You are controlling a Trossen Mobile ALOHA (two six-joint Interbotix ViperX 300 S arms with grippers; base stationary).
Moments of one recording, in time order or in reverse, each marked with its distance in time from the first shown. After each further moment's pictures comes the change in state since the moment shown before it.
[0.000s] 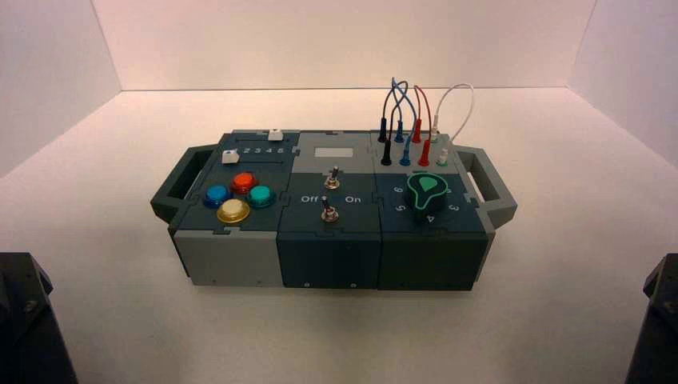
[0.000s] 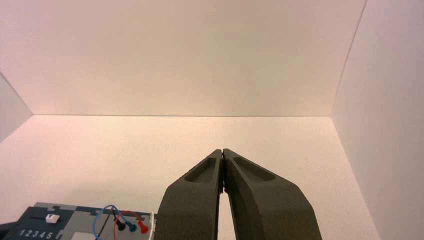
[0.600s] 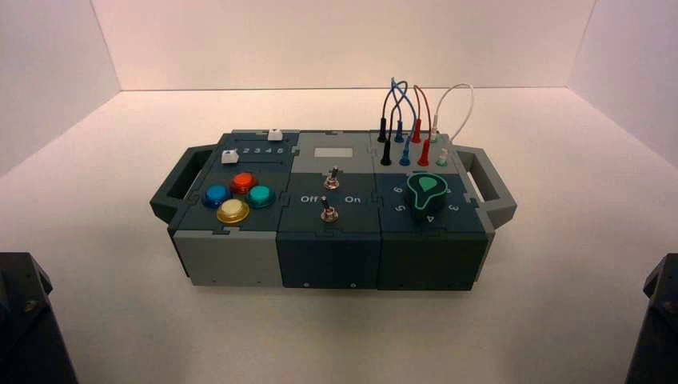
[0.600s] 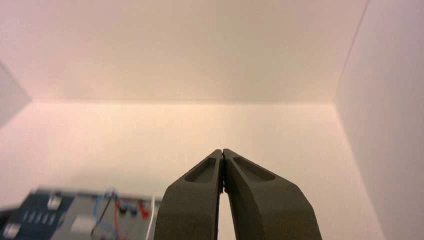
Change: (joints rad) left arm -0.069 0.026 0.000 0.000 0.018 0.014; right arm 0.028 0.018 -0.002 0.000 0.092 0.002
